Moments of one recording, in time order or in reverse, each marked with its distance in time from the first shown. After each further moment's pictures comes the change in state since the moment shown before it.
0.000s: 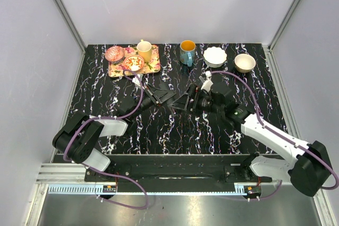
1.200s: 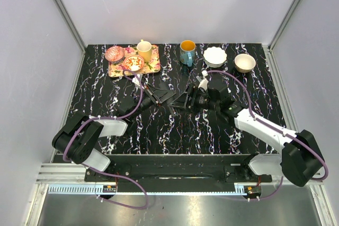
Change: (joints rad) left arm 0.000 -0.006 0.000 0.002 0.001 -0.019; right arm -0.054 0.134 -0.005 0.098 -0.094 0.024
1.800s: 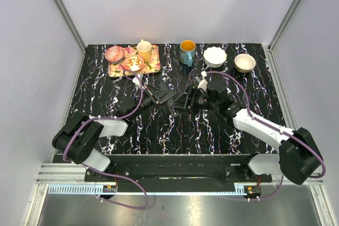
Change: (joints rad) left arm 0.000 0.000 0.000 0.000 0.001 0.001; right arm -0.006 0.026 -0.018 0.057 -0.024 0.020
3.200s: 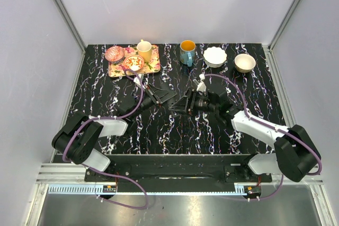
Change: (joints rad) left arm -0.003 -0.003 0.010 -0.018 0.026 -0.021; right arm -0.004 0.029 -0.078 0.201 -0.108 0.050
